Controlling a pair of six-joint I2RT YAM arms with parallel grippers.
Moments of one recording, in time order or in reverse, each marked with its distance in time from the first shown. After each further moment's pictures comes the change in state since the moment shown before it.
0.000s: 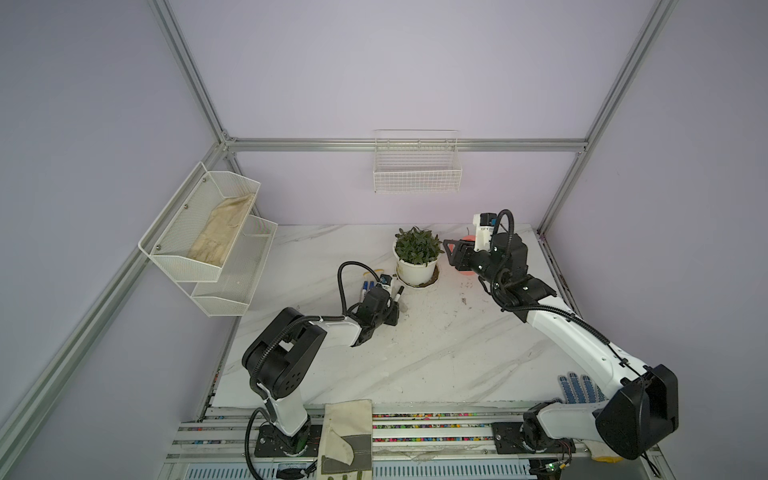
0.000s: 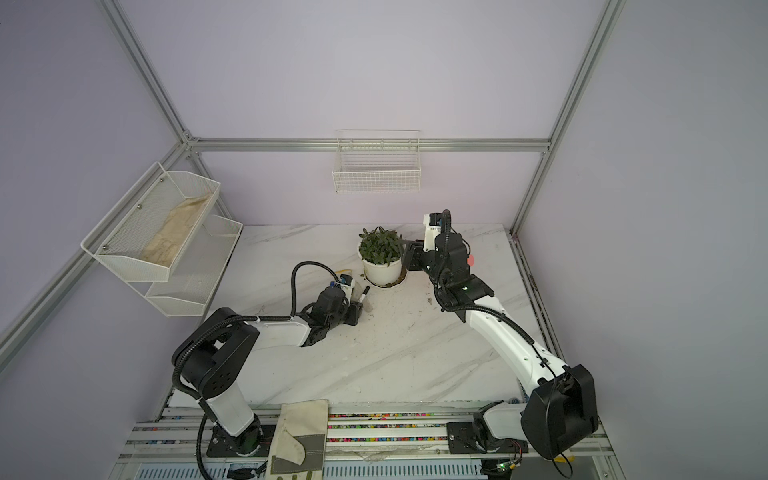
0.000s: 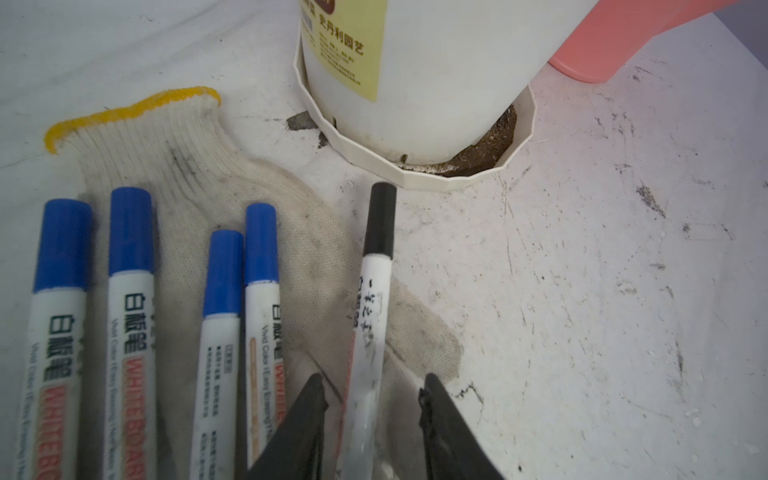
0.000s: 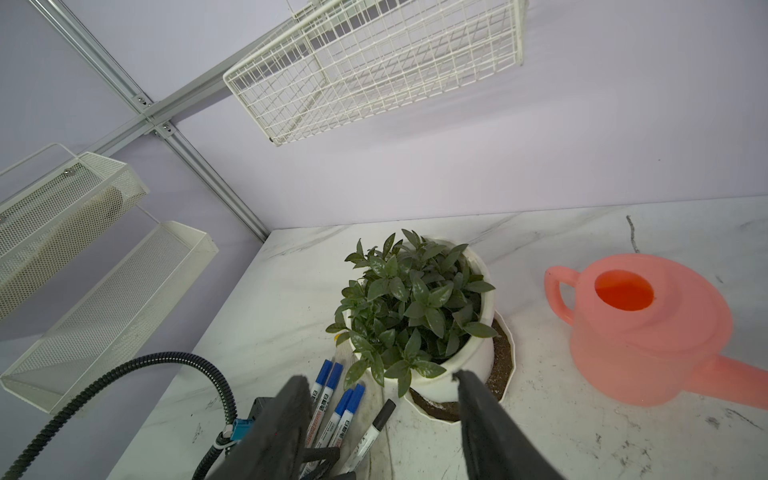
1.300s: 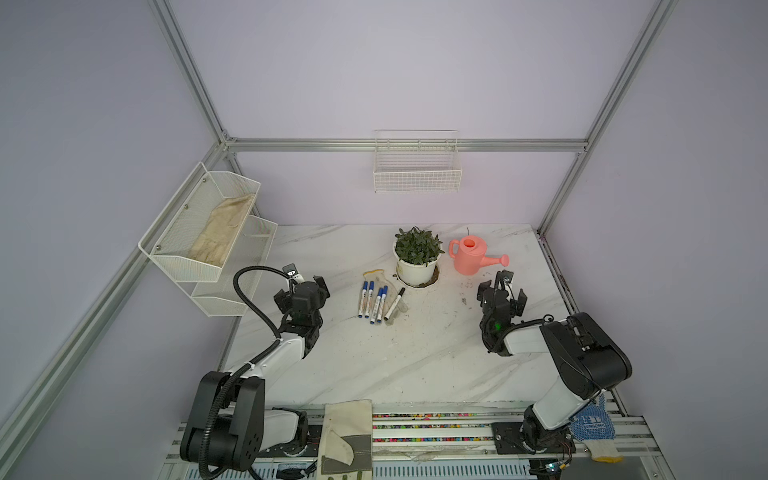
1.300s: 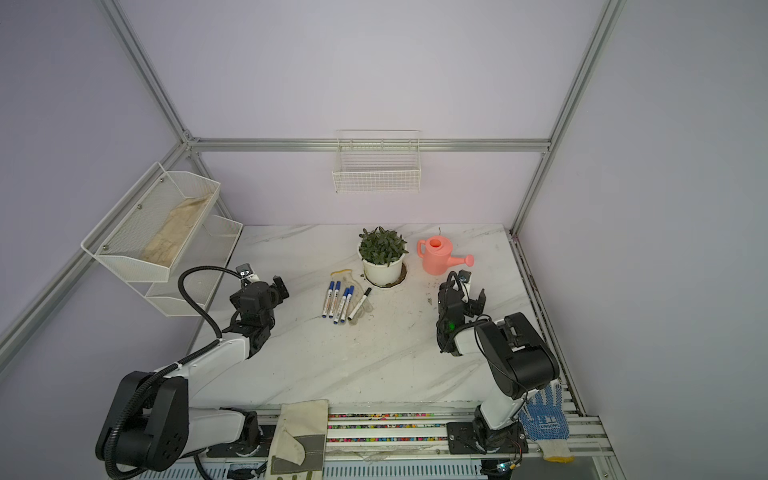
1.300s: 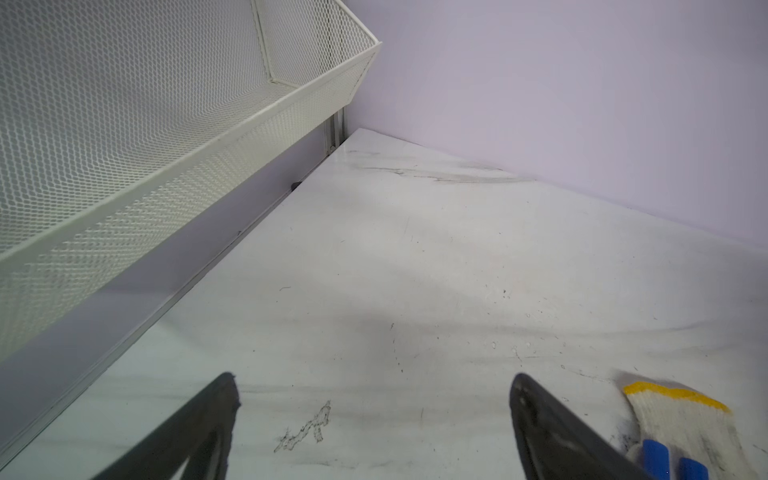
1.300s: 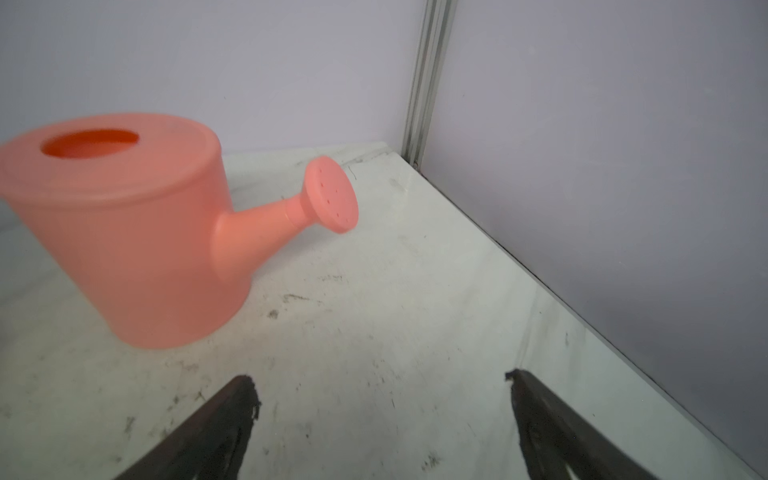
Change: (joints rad) left arm 0.454 -0.461 -0.238 0.058 -0.479 0.076; right arm -0.124 0.352 -0.611 0.965 0.865 -0.314
